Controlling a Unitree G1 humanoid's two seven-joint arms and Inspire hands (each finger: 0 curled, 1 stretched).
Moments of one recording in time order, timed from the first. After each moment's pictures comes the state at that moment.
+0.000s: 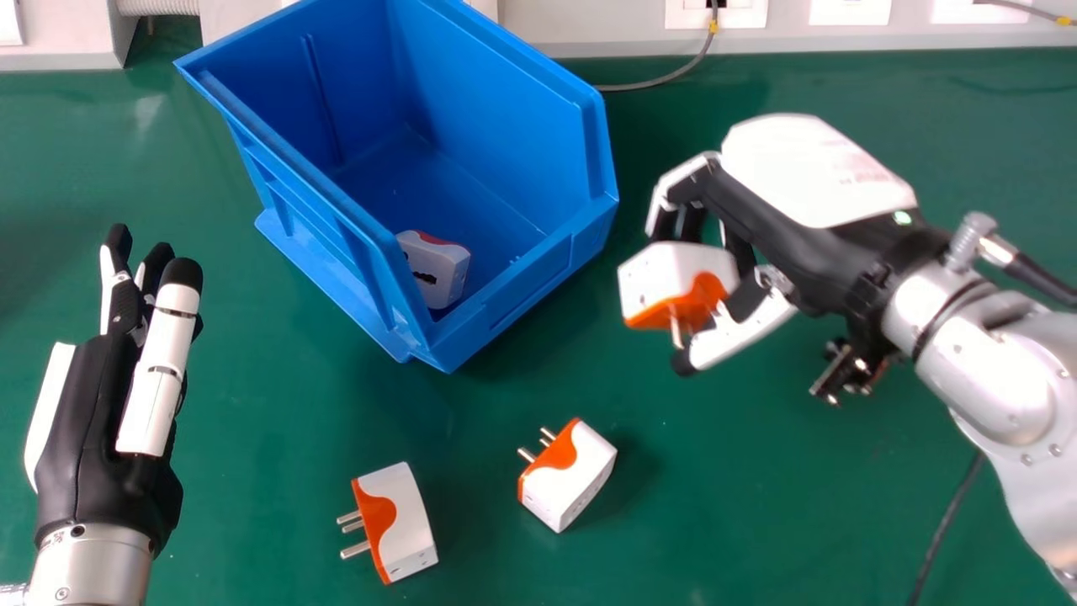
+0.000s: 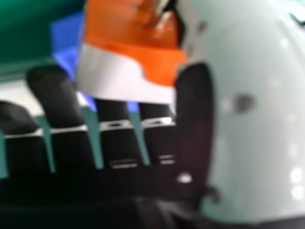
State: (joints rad) left arm 0.32 0.16 0.30 -0.34 -0.19 0.08 -0.13; right arm -0.34 -0.54 0.22 -0.21 -0.66 -0.03 0.40
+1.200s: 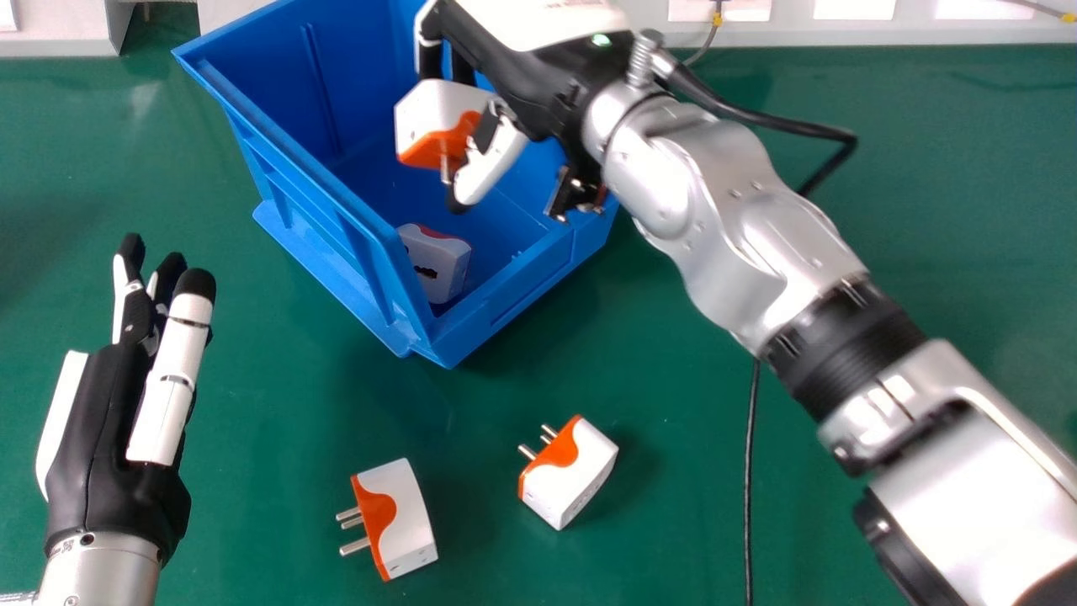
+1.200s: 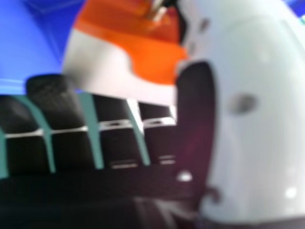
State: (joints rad) left arm 0.35 0.16 0.28 -0.33 -0.19 0.06 -0.13; right arm -1.09 -0.06 0.50 0.79 -0.81 -0.01 0.07
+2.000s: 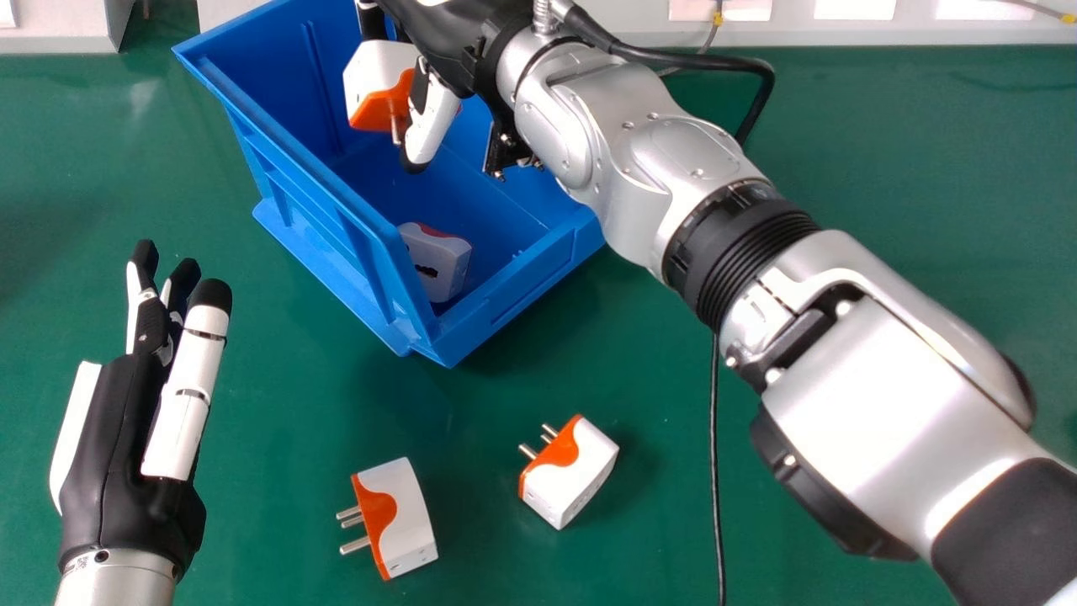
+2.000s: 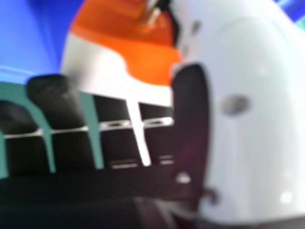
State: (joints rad) left arm 0.40 0.13 0.25 -0.40 -0.18 0.05 -0.13; right arm -1.38 0.10 0.56 1.27 -0.79 -0.03 -0.10
